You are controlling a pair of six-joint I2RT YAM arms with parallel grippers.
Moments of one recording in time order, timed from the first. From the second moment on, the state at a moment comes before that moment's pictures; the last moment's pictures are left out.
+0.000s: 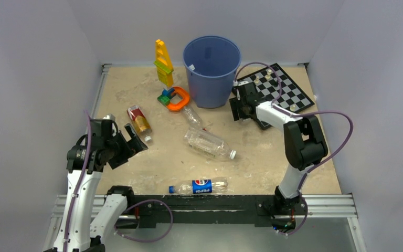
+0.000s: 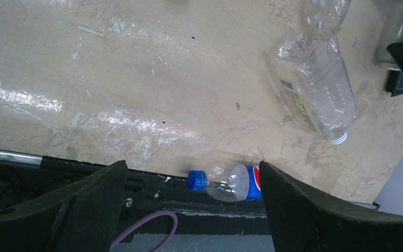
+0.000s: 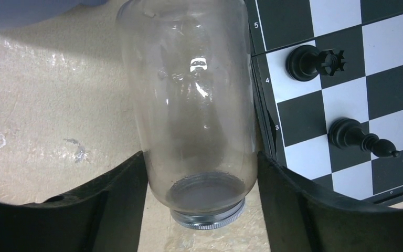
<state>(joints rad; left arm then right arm) -0.05 0.75 1.00 -1.24 0.13 -0.64 0.36 1.80 1.19 -0.33 0.21 0.03</state>
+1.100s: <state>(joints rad) -0.05 0.73 1.00 -1.23 0.13 -0.64 0.41 1.27 1.66 -0.34 0.09 0.31</state>
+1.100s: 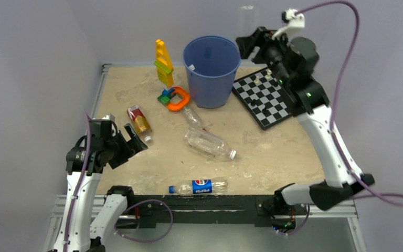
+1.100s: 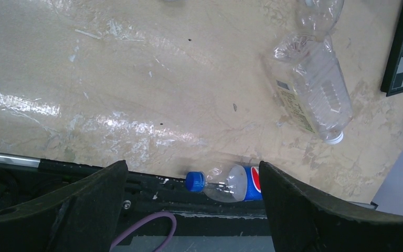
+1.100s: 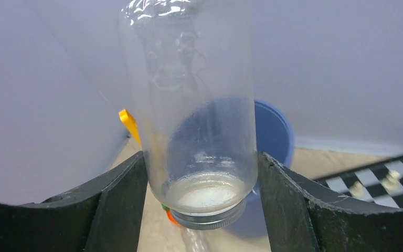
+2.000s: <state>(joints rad) -0.05 1.01 1.02 -1.14 0.01 -0.70 0.46 1.44 1.73 -0.33 0.06 0.28</state>
